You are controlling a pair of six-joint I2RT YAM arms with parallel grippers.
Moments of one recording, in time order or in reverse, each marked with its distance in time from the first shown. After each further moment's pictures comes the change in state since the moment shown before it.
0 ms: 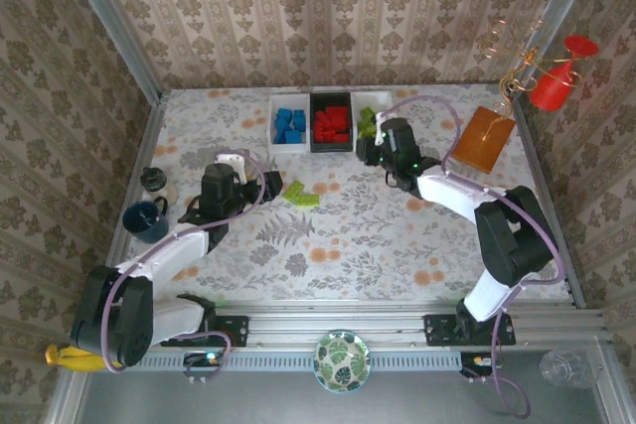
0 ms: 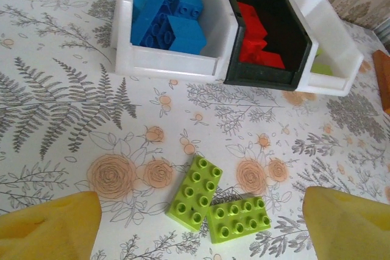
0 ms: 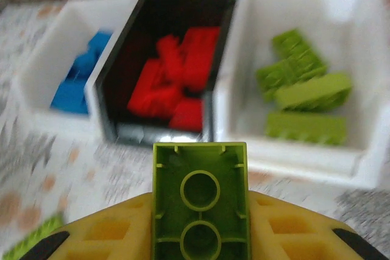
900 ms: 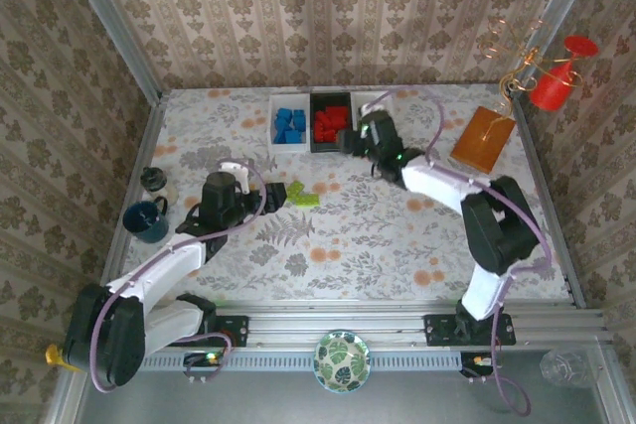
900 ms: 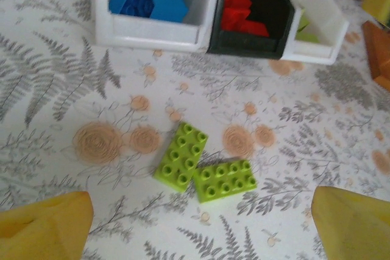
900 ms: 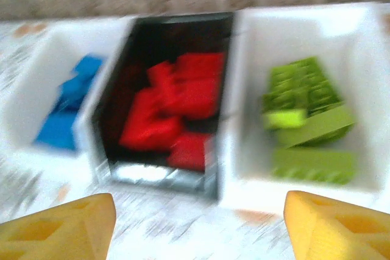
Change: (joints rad) left arm -0.037 -0.106 -0.048 -0.105 0.000 0.025; right arm 0.117 0.071 0.100 -0.046 0.124 -0.013
